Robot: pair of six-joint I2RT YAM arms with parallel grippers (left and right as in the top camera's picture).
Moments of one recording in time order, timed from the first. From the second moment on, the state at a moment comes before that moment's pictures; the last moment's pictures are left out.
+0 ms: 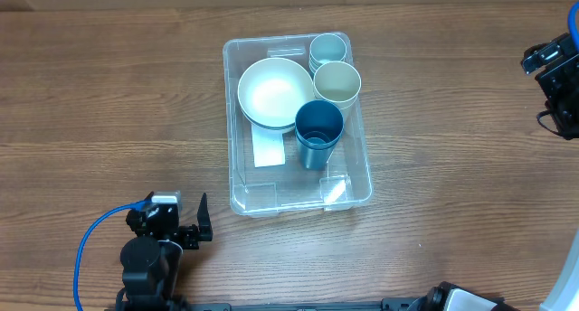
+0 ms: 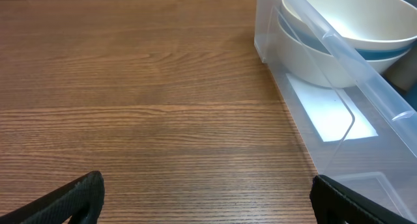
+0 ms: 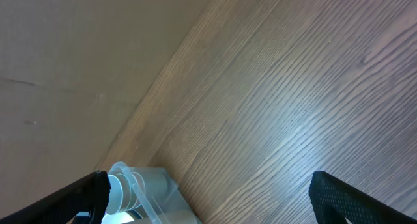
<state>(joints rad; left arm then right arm) -0.01 0.08 0.13 -0.44 0.02 -0.01 -0.40 1.39 1.70 -1.10 -0.20 0.62</state>
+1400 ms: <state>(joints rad) -0.01 0.08 0.13 -0.44 0.02 -0.01 -0.06 0.27 0.44 -0.59 0.05 0.25</state>
